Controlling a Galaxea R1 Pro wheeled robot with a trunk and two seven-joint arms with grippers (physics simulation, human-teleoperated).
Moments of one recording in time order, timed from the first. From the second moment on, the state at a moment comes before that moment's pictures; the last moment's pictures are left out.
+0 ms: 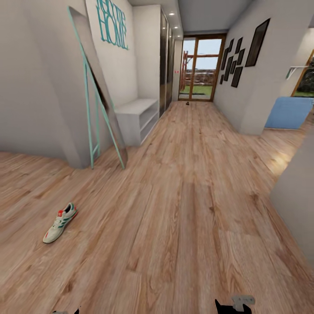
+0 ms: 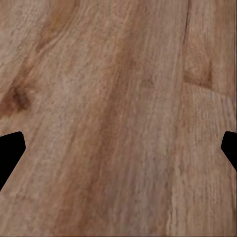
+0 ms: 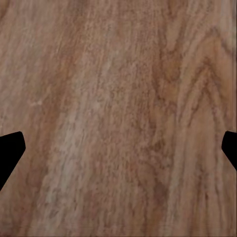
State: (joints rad) left arm -0.15 0.20 0.40 -0.40 0.03 -0.41 -0.54; right arm -0.40 -0.11 0.11 -0.09 -0.19 -0.38 0.09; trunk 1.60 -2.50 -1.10
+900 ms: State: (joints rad) left arm -0.15 0.20 0.40 -0.40 0.03 -0.41 -0.53; right arm -0.40 -0.11 0.11 -0.09 -0.19 -0.38 0.09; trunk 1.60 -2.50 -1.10
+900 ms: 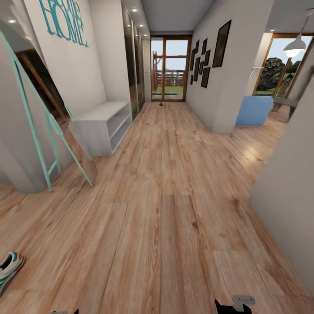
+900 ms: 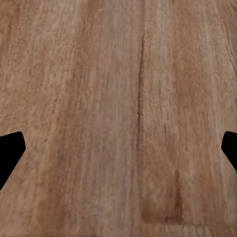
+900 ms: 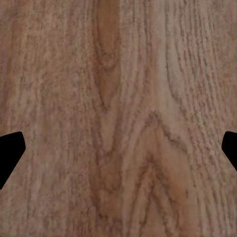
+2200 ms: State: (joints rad) left arm -0.15 0.19 0.40 -0.40 0.03 -0.41 -0.53; right arm -0.40 -0.12 0.11 -0.06 -0.19 -0.39 0.09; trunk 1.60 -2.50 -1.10
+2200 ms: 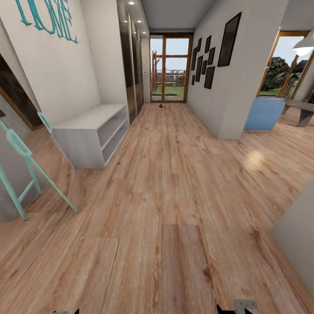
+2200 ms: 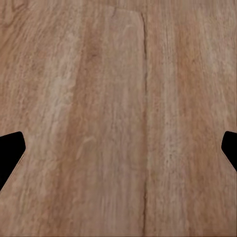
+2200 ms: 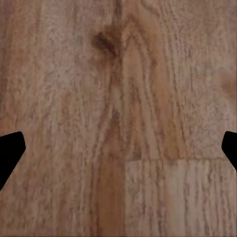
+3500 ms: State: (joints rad) left arm -0.15 0.19 0.40 -0.40 0.03 -0.41 -0.53; right arm -0.40 -0.11 0.11 -0.06 -0.19 -0.39 0.09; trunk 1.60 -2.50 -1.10
